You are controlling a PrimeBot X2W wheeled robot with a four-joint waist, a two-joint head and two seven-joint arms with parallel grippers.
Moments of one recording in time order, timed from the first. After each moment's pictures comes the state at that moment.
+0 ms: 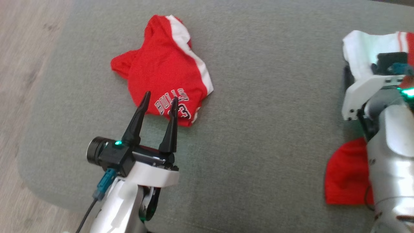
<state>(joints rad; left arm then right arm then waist) -0.25 0.05 -0.34 0.19 -0.22 -0.05 -0.26 -0.67 -0.10 -0.24 0.76 -0.25 0.13 0.19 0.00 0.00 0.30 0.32</state>
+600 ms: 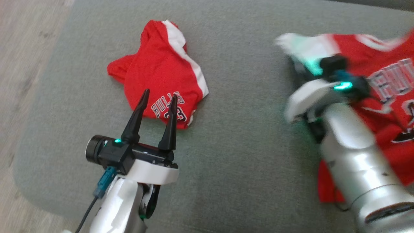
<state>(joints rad) -0.27 0.04 -0.34 0.20 -0.22 -0.04 -0.26 -0.79 -0.08 0.20 1.01 0.07 0.13 -0.17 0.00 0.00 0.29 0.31</state>
